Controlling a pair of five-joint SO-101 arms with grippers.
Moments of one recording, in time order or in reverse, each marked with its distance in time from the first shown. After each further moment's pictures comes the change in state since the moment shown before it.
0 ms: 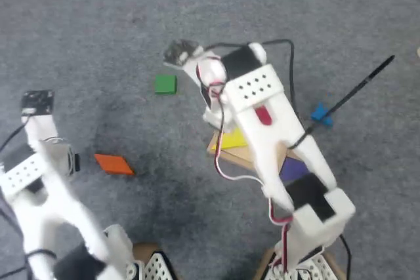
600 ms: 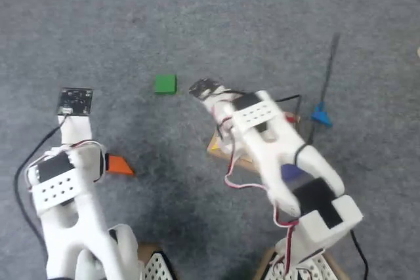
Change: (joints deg) left arm 12.5 -15.7 10.8 0.2 6.8; right arm 1.0 -1.3 37.3 -35.6 -6.9
